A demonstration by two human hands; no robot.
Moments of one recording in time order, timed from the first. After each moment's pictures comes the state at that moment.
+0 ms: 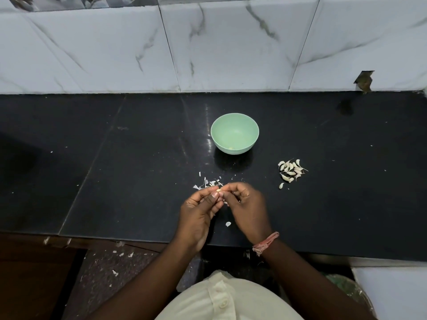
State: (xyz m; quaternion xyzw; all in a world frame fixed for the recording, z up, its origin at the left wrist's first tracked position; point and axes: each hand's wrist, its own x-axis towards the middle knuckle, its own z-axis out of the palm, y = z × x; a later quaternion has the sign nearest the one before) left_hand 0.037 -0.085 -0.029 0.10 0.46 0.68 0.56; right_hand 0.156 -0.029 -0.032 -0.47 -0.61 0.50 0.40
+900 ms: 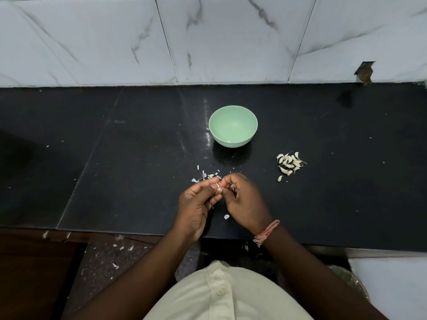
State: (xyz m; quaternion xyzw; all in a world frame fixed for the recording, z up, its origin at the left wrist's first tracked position) left_hand 0.037 -0.080 -0.024 0.10 0.49 0.66 0.56; right_hand 0.161 -0.020 -0.031 -0.43 -0.73 0.42 0.33
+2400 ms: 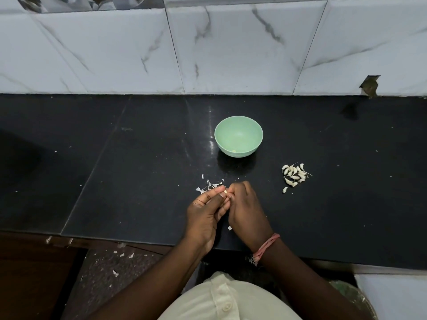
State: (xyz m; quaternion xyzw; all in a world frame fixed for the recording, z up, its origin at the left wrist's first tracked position) left_hand 0.051 -0.075 -0.014 0.03 0.47 0.68 0.56; right_hand 0.154 -0.029 -0.038 -0.44 -0.80 0.26 0.30
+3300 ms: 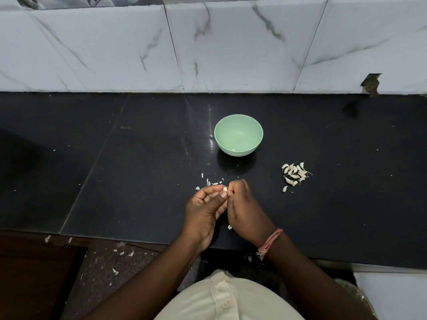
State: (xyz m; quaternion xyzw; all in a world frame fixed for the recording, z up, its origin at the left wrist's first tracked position) left_hand 0.045 -0.072 -0.020 0.07 0.46 0.68 0.56; right_hand 0.157 -0.022 -0.031 -0.41 -0.81 0.35 0.25
